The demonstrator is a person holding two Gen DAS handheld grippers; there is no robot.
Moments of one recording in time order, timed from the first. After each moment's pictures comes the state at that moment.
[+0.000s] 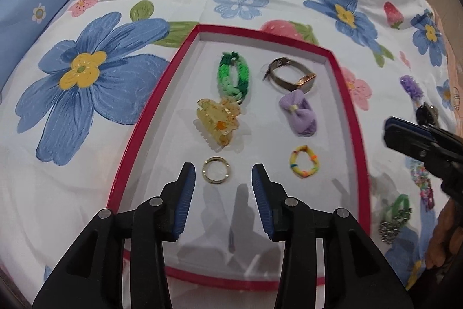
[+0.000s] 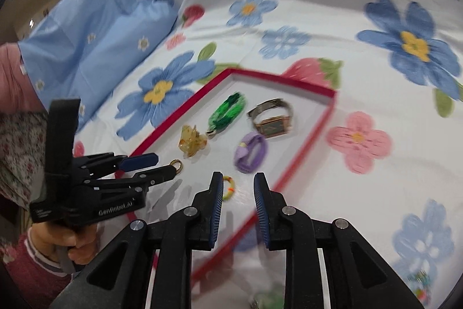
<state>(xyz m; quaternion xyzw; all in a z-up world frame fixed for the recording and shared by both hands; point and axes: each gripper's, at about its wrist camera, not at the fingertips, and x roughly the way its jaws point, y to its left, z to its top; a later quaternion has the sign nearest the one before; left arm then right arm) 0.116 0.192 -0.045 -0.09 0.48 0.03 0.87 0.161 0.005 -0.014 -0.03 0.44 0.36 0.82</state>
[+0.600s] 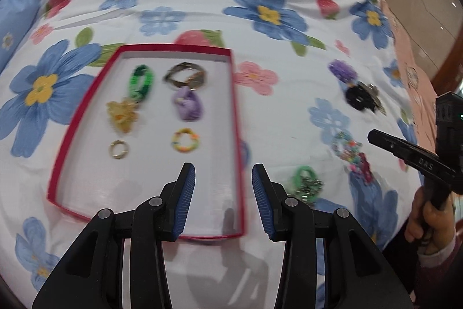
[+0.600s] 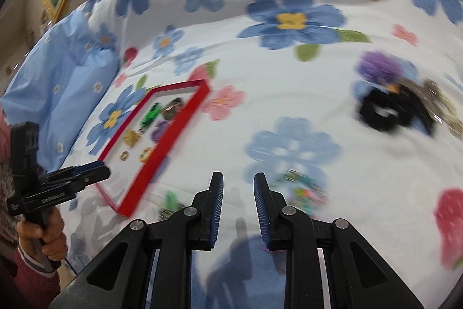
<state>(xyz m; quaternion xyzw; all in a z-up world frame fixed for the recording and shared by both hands) 0.076 0.103 0.000 -0.08 0.45 -0.08 0.88 0.118 -0.176 -0.005 0.06 0.43 0.23 0.87</state>
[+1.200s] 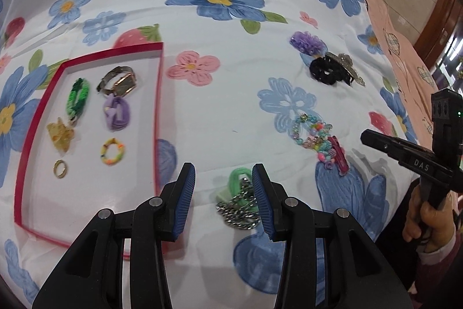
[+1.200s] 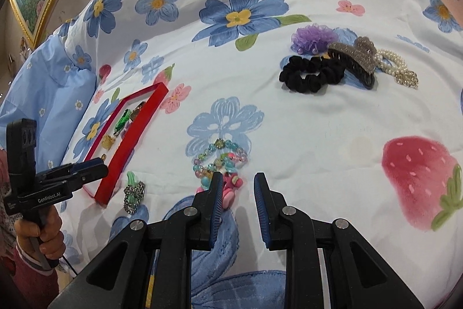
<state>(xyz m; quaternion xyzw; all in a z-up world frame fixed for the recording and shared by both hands) 0.094 0.028 -0.005 -0.03 0.47 -0.15 0.87 0.095 -0.243 -0.020 0.10 0.44 0.18 0.87</state>
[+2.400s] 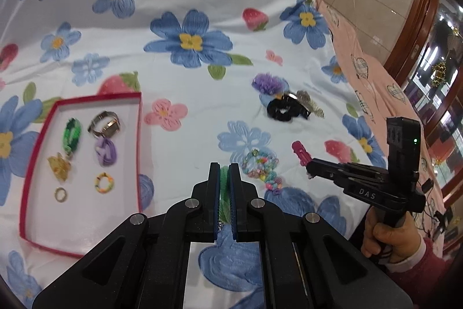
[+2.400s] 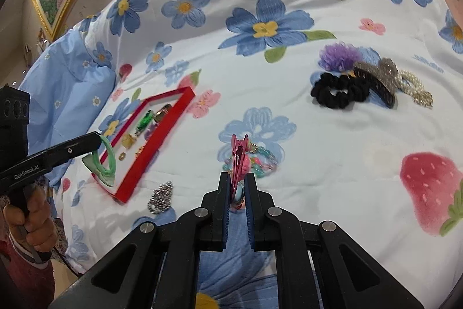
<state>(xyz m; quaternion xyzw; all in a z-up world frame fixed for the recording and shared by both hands) 0.068 0.031 0.063 -0.07 0.39 -0.20 0.90 0.080 -0.219 0.002 0.09 0.41 0.22 0.88</state>
